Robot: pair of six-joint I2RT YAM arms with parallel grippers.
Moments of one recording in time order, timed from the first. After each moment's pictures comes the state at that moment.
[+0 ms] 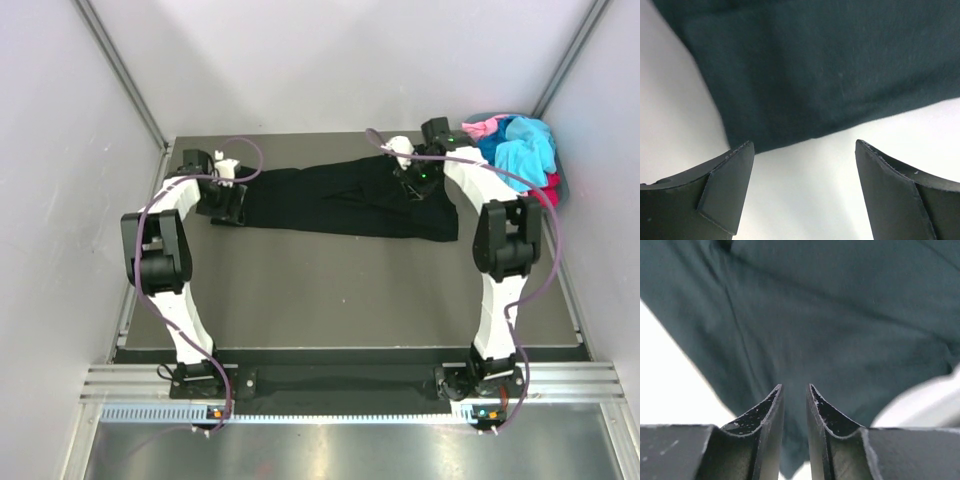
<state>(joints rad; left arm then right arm) 0.10 1.97 1.48 -0.60 0.28 0.33 0.18 2.07 1.81 -0.85 -0.30 -0.71</state>
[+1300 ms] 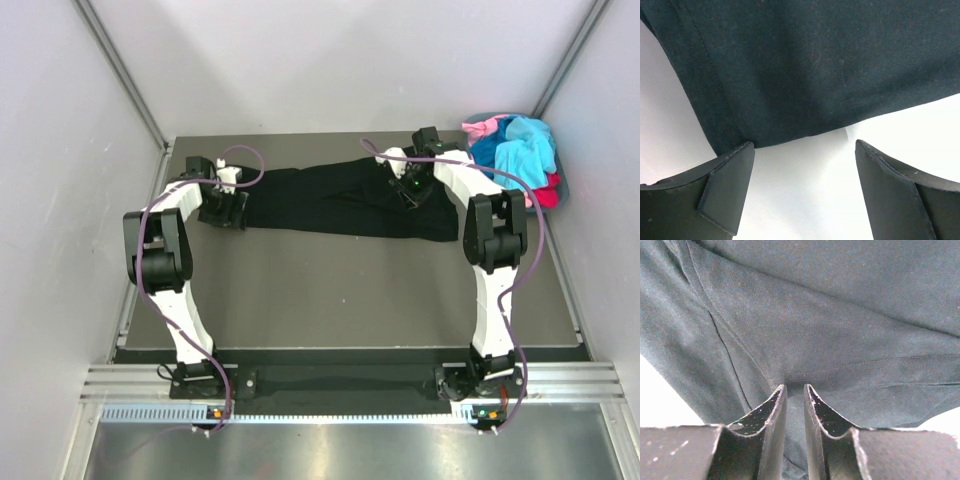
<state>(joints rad) 0.10 1.99 1.43 -0.59 0.28 0.33 0.22 2.22 1.87 -0.86 -0.26 -0.67</state>
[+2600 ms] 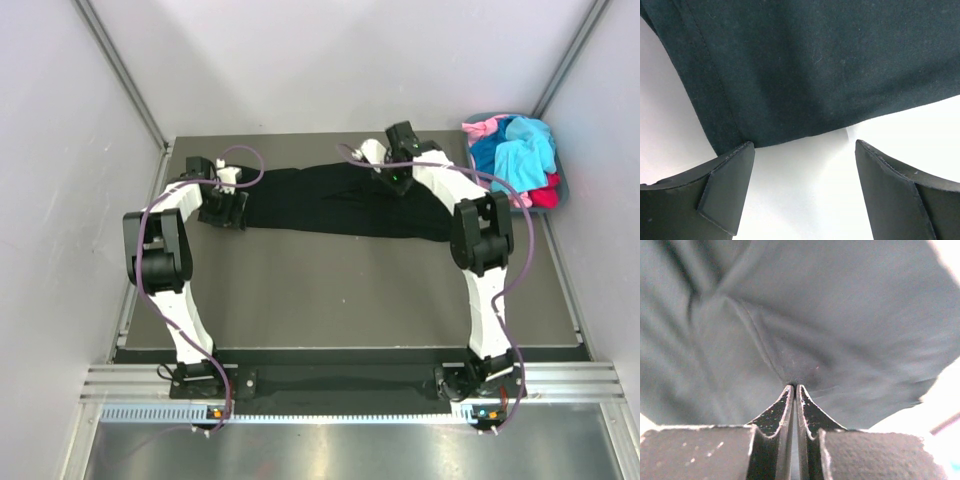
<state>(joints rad) 0.10 1.99 1.42 -0.58 0.27 0.32 0.33 2.21 1.88 -0.76 -0.07 -0.69</state>
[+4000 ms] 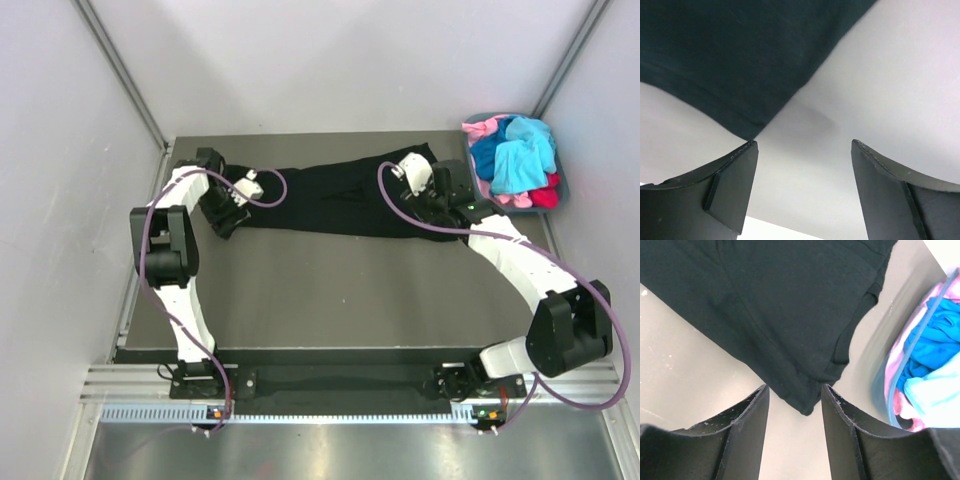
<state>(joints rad) 0.04 2.04 1.63 -0.96 0.14 0.99 0.34 1.39 1.09 -0.37 0.07 -0.49</state>
